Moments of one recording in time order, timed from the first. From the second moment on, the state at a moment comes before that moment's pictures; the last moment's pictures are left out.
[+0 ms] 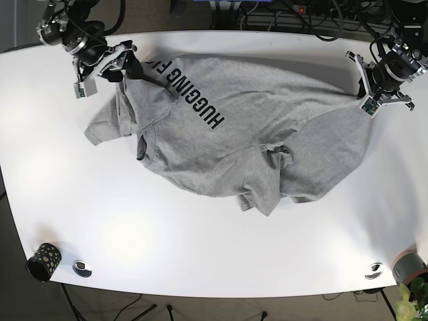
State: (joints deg) left arm 26.4 -23.2 -22.0 113.0 -11.6 -39.0 46.7; right arm -26.0 5.3 35.0 114.7 47.2 31.1 -69.0
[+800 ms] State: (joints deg) left arm 24.6 -20.7 -22.2 112.9 -11.3 -39.0 46.7; right arm 20.8 10.8 3.5 77.0 22.4 31.4 -61.8
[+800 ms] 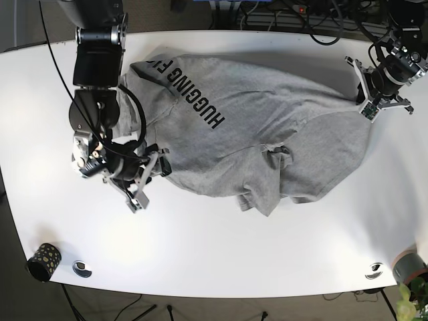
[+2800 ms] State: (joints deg) left arm 23.8 -18.1 -22.2 113.1 -3.7 -39.3 46.6; right arm 17.1 12.6 -3.1 79.9 32.2 31.4 -49.3
